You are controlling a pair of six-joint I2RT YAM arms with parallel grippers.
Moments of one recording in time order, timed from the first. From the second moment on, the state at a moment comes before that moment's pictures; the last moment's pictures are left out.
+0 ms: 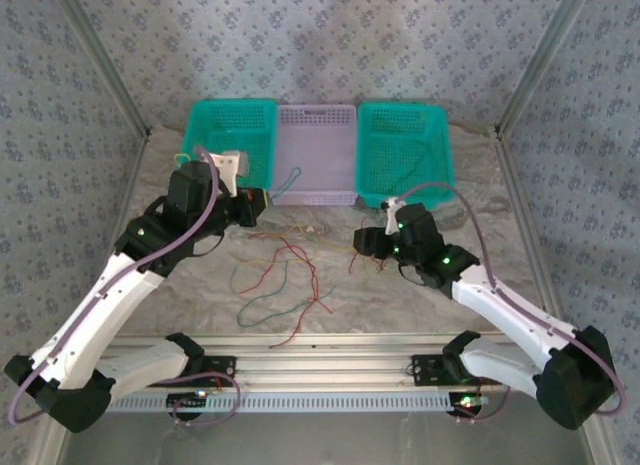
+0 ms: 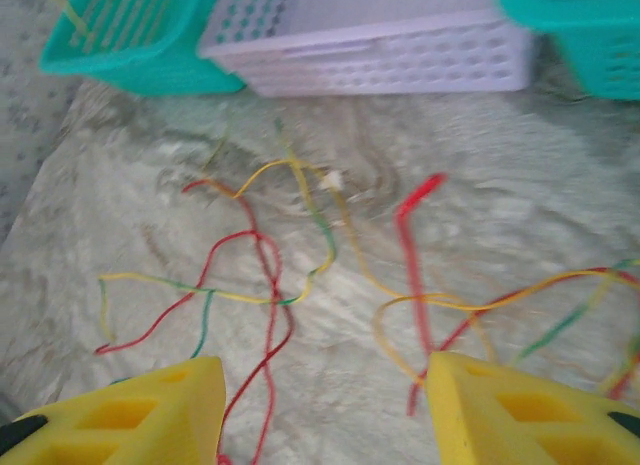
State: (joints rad) left arm -0.60 1.04 1.28 -0.73 0.02 -0.49; right arm 0.63 1.06 0.71 -0.25 -0.13 0.52
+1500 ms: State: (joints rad) left arm -0.71 2.63 2.82 -0.83 0.33 -0.52; right arm 0.59 0.34 0.73 -0.76 0.31 0.48
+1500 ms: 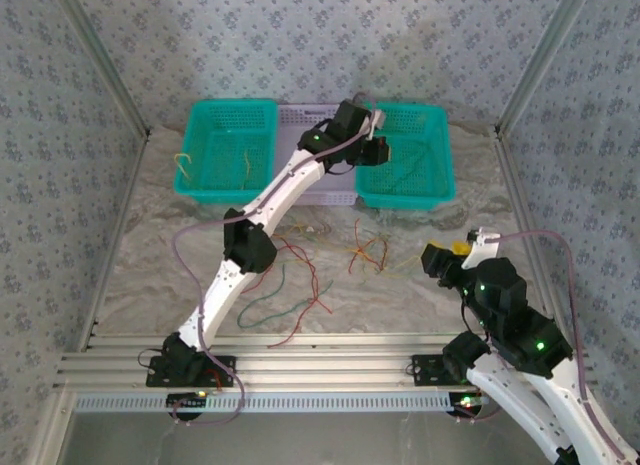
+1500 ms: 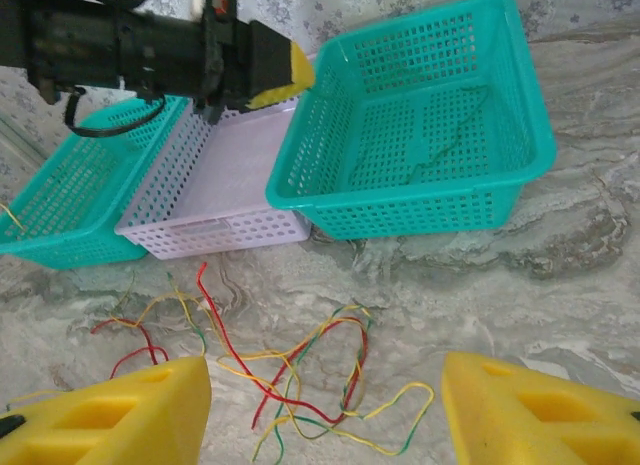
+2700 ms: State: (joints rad) left arm -0.64 1.62 1.87 -0.89 0.09 -0.39; right arm 0.92 1.21 0.71 -0.33 -0.02 0.56
